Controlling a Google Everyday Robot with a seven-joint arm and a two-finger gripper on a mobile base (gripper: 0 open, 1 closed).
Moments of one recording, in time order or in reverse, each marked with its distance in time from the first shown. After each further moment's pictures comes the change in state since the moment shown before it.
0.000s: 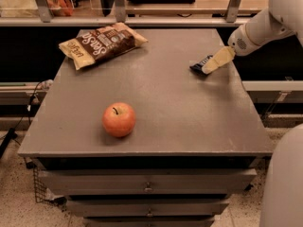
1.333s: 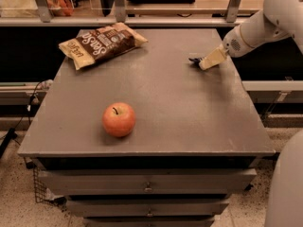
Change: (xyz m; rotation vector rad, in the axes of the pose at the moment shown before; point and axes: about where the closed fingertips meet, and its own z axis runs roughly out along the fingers) arm -0.011 0.017 0.008 -0.022 -0.034 0.036
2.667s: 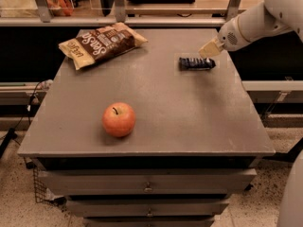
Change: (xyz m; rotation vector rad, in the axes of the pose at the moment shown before) arm -0.036 0.031 -0.015 -0.037 -0.089 -0.073
